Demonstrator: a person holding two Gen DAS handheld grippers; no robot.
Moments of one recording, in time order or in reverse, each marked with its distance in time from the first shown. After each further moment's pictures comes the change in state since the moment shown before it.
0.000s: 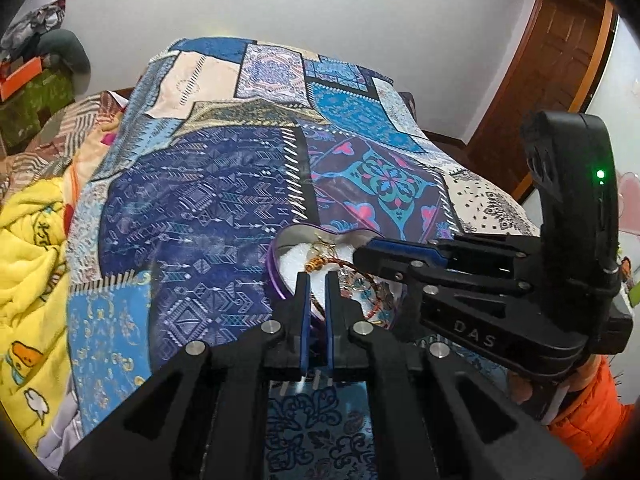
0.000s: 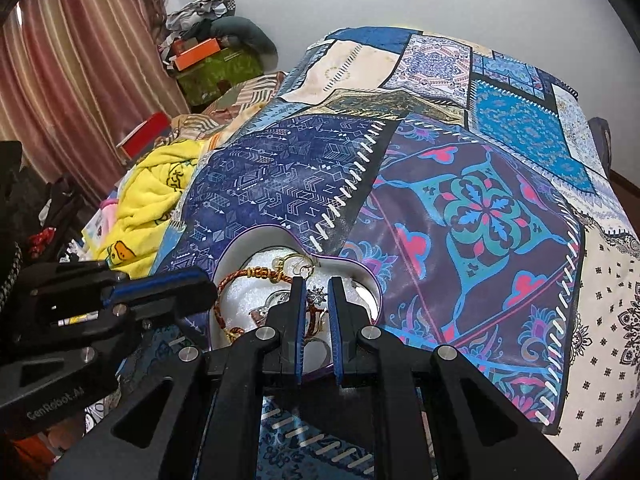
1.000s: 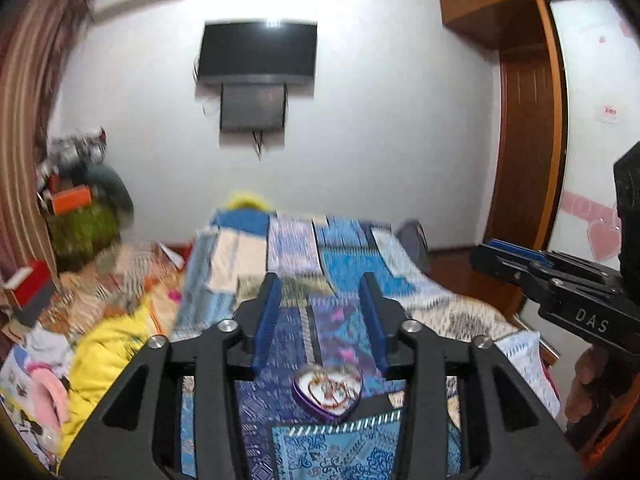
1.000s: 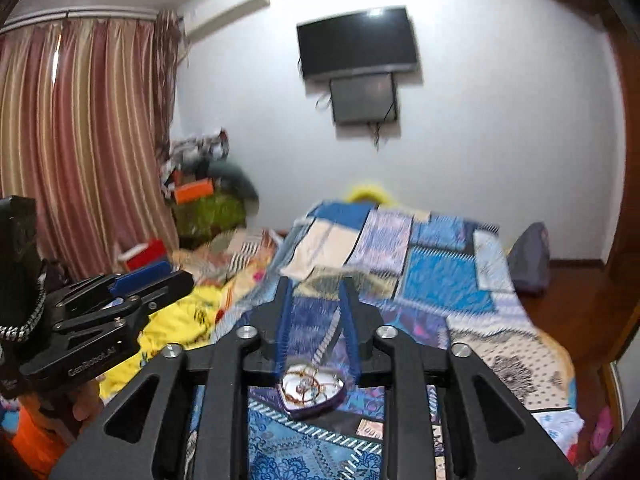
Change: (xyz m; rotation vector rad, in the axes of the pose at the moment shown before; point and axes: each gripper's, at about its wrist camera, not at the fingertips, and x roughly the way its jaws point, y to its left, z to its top) left arm -0.208 -0.071 0.014 0.122 -0.556 0.136; right arm -0.237 0.075 -0.012 -0.023 -0.597 -0.192
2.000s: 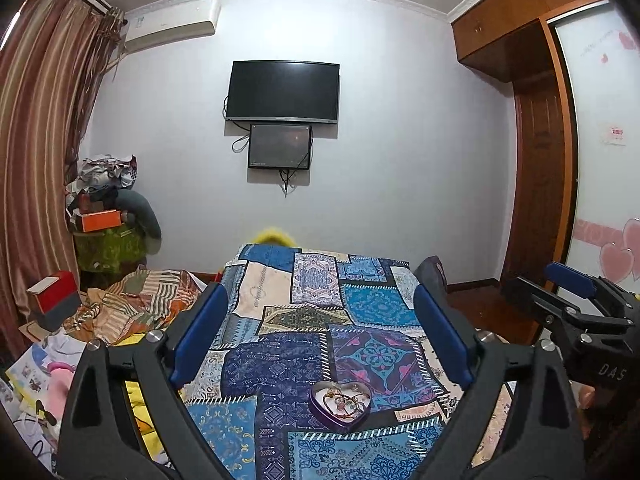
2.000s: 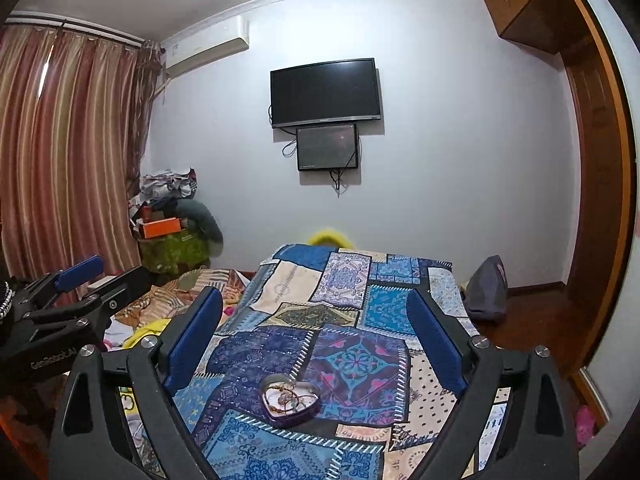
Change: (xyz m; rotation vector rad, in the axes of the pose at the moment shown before) left arm -0.055 -0.002 0.000 -0.024 -0.118 0.087; right arm -0.037 0.017 -0.009 -0.024 -0.121 -0.142
